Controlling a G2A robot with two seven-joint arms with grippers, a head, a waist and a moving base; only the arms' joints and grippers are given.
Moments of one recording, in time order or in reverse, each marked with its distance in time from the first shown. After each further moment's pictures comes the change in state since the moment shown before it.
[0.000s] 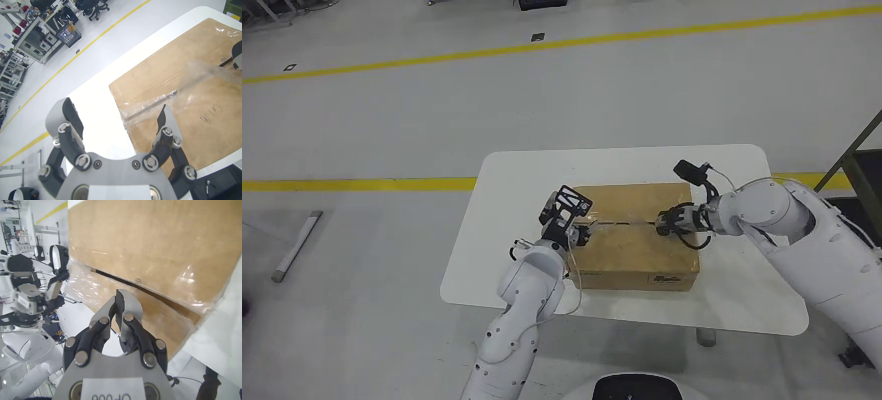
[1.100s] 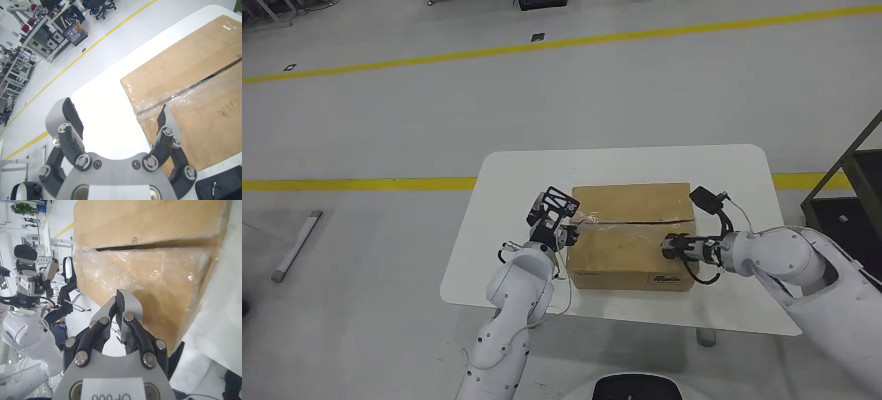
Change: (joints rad) left arm 0.032 0.015 -0.047 -0.037 0.028 -0.007 0.014; right arm -0.307 0.037 0.140 -0.240 -0.013 0.032 -0.149
